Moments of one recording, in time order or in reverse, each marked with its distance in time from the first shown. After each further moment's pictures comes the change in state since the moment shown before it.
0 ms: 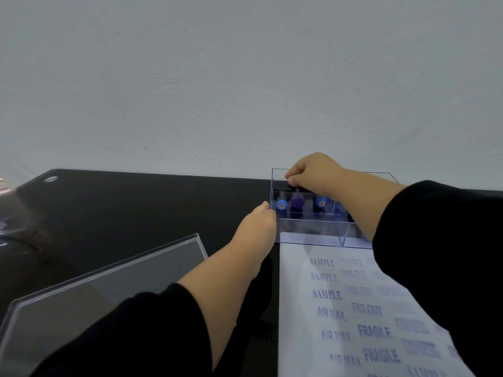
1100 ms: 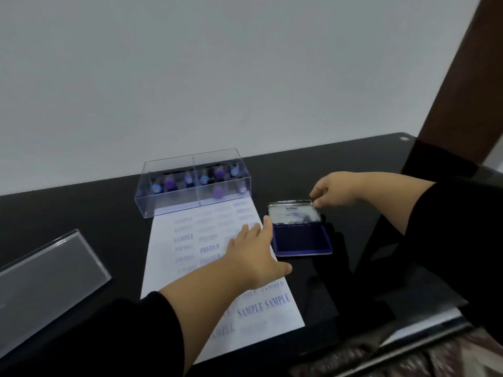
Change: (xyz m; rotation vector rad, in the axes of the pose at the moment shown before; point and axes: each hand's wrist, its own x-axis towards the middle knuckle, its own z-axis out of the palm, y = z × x) left_hand -0.170 0.030 0.151 0.879 -0.529 0.379; right_hand -0.240 0.174 -0.133 -0.396 -0.212 0.433
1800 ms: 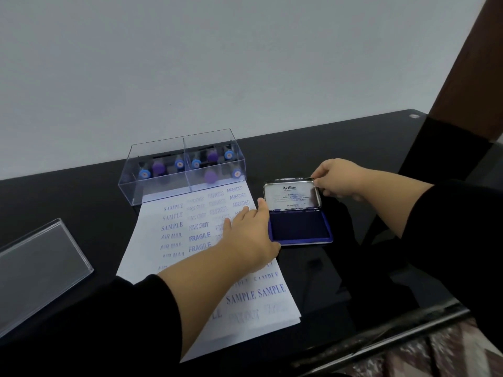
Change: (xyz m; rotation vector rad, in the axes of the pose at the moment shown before) left_hand 0.038 -0.002 0.015 0.067 0.108 -0.030; right_hand 0.032 0.018 0.037 0.616 0.215 0.100
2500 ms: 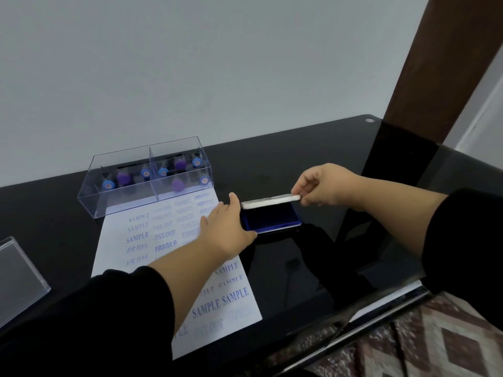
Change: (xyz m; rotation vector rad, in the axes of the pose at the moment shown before) left_hand 0.018 0.013 0.001 -0.102 0.101 0.020; right_hand -0.051 0.018 -0.038 -0.036 -0.107 -0.149
